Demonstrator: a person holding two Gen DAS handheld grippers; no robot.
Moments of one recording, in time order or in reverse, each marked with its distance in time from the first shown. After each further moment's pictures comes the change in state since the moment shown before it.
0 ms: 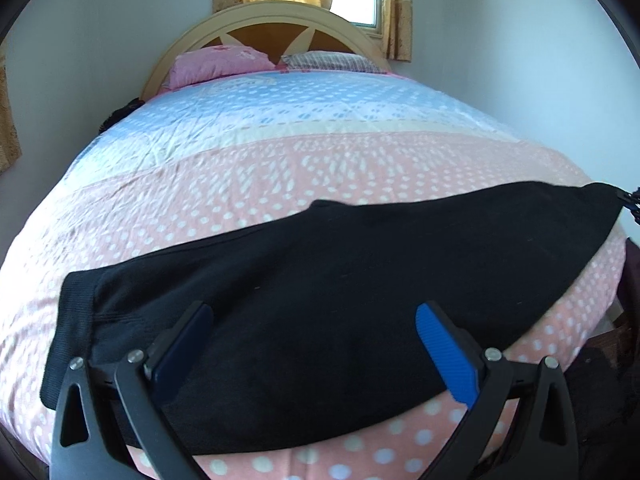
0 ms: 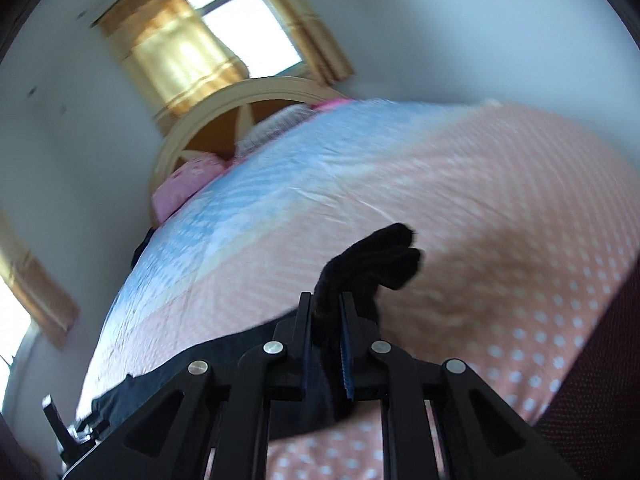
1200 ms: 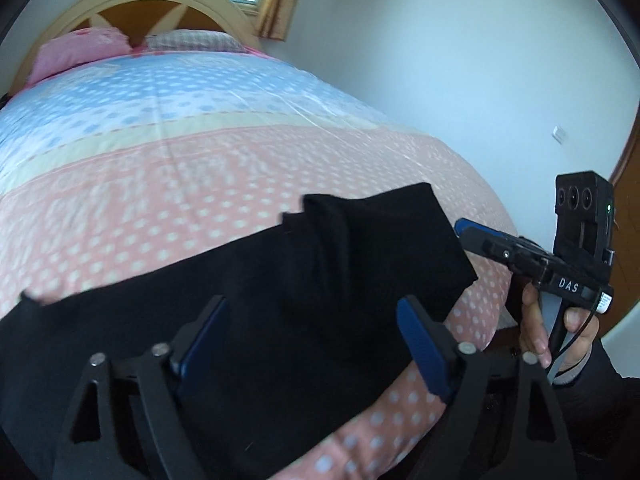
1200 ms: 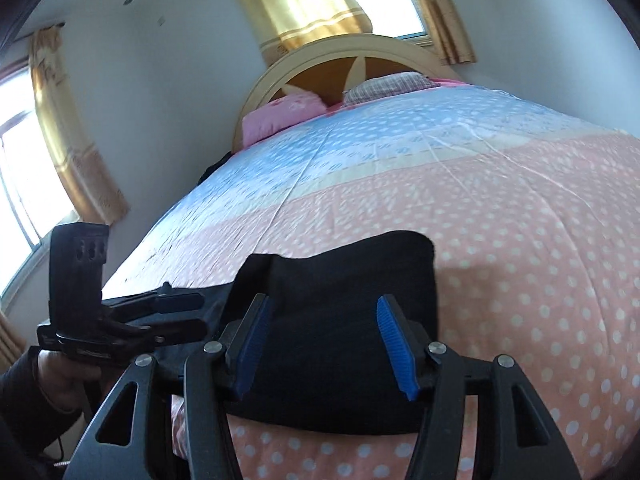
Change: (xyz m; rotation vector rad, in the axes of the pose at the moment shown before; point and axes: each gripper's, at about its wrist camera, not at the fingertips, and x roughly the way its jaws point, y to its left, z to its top) left arm 0.057 -0.174 0.070 0.093 0.115 -0.474; right arm 0.061 0.092 -0.084 -0.240 0.116 0.235
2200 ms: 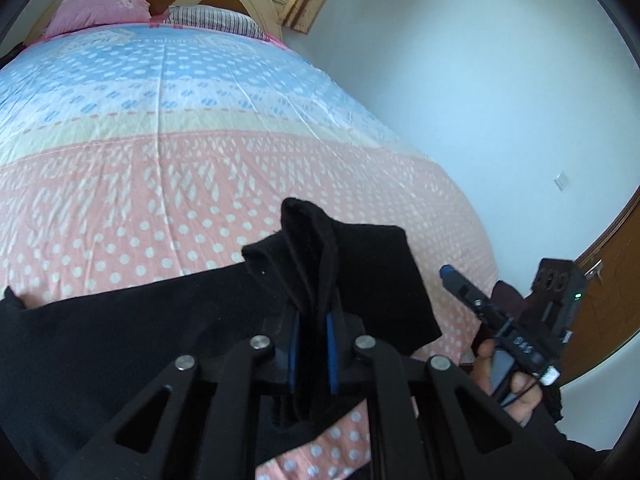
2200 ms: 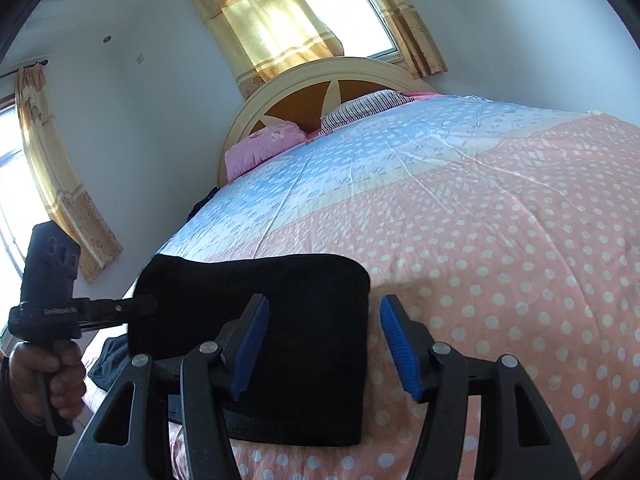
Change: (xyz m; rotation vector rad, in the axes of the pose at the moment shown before) left arm -0.022 -0.009 0.030 -0.201 0.007 -0.048; right arm -0.014 -0.017 0.006 0.085 -0.098 -0.026
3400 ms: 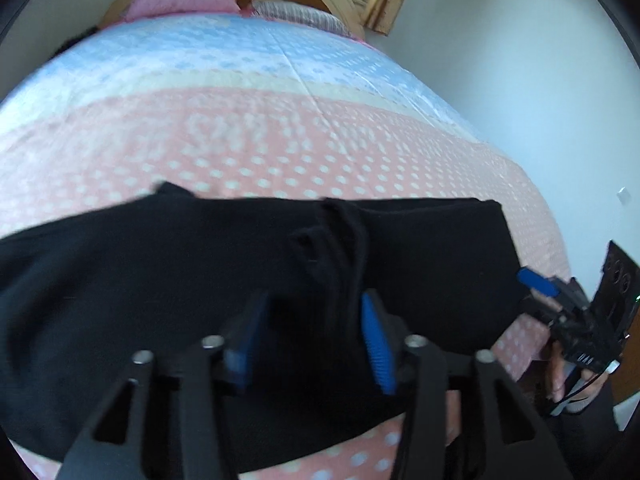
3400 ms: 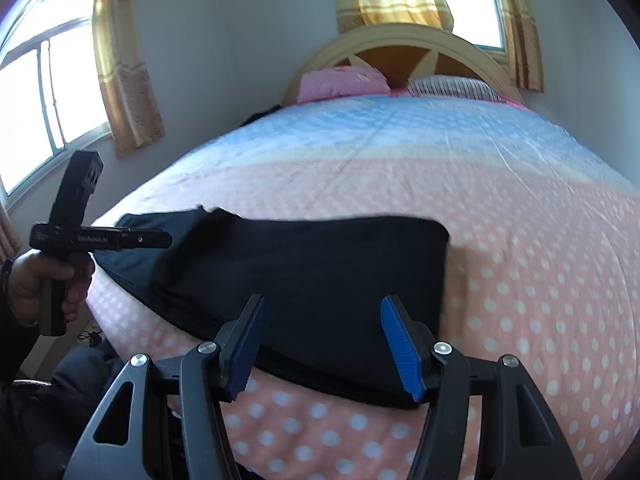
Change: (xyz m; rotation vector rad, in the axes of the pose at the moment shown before) left arm -0.032 0.104 -0.058 -0.070 -0.029 0.299; right arm 0.026 0.090 -0.043 -0.392 0.192 0.121
